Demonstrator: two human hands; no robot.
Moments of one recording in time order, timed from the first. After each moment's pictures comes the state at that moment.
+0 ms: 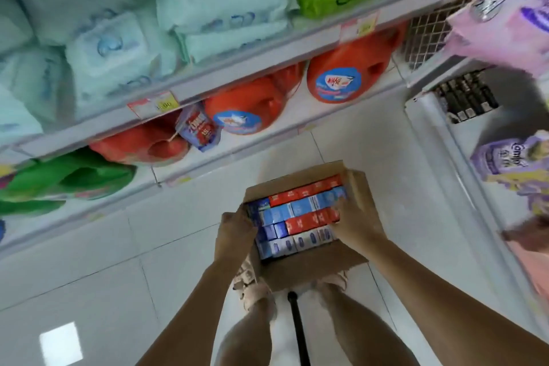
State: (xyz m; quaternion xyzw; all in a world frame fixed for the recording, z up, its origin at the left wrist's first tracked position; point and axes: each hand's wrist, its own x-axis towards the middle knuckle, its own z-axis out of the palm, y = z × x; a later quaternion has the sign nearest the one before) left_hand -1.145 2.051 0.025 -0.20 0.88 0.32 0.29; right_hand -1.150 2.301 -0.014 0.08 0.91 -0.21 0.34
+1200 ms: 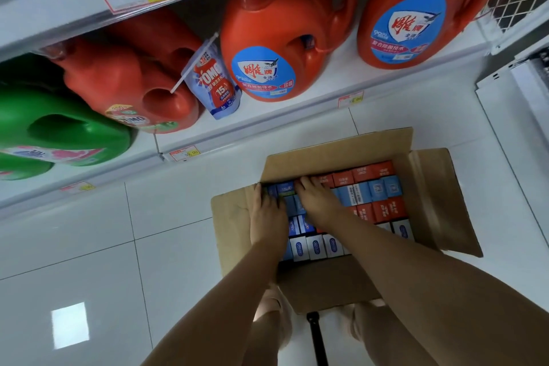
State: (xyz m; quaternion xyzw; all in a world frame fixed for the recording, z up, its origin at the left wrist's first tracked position) left_hand -1.127 2.070 -0.126 0.10 0.94 -0.13 0.31; right_hand -1.167 2.191 -0.176 -0.24 0.92 -0.07 0.30
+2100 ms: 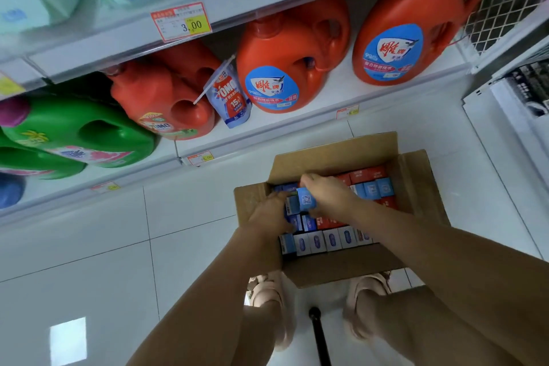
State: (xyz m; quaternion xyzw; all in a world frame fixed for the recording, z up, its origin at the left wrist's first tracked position) left_hand -1.131 2.046 -0.079 -0.01 0.88 0.27 0.39; right_hand -1.174 2.208 -0.082 -0.25 0.90 -0.15 0.31
